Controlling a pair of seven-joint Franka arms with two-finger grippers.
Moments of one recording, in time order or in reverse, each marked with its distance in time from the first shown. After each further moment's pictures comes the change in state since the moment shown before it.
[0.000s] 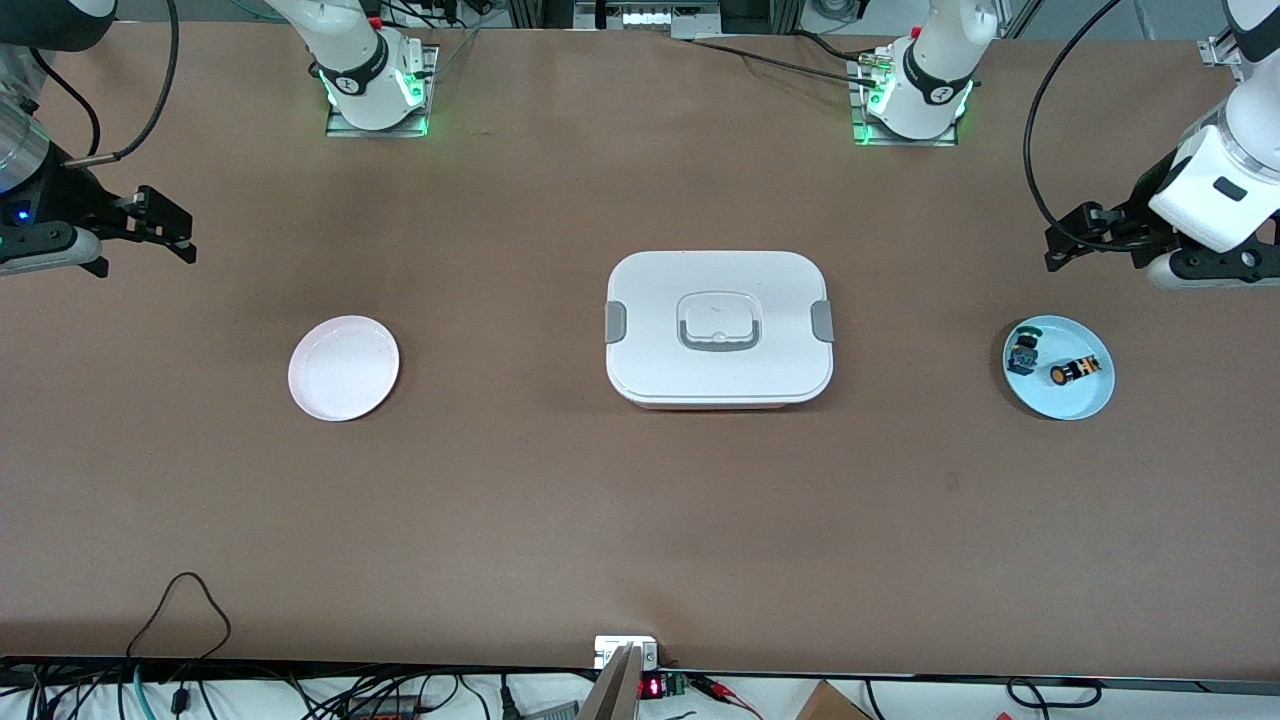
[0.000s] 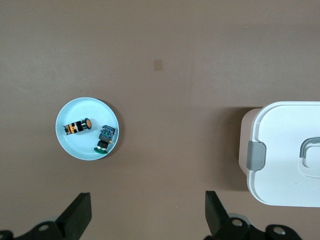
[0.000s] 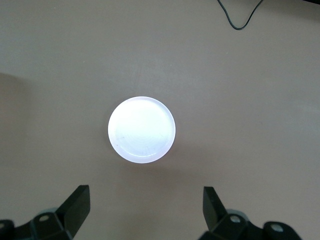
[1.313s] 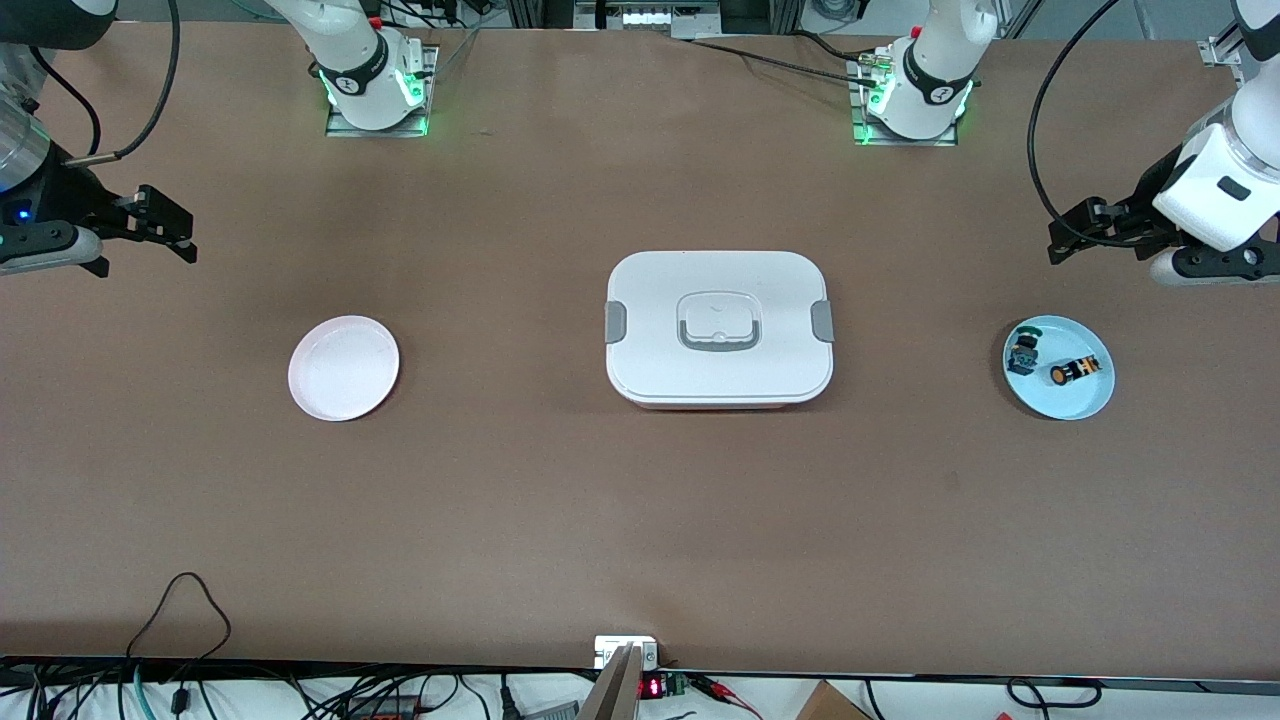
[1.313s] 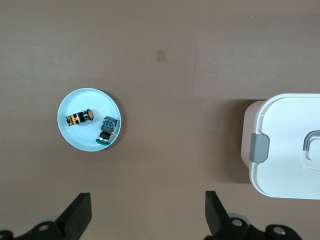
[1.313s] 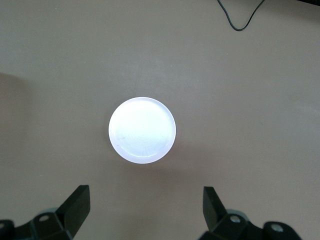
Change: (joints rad) left arm 0.005 0.006 0.005 0.013 0.000 -0.045 0.000; right arm 0.000 0.000 0.003 0.003 0.000 -0.001 0.000
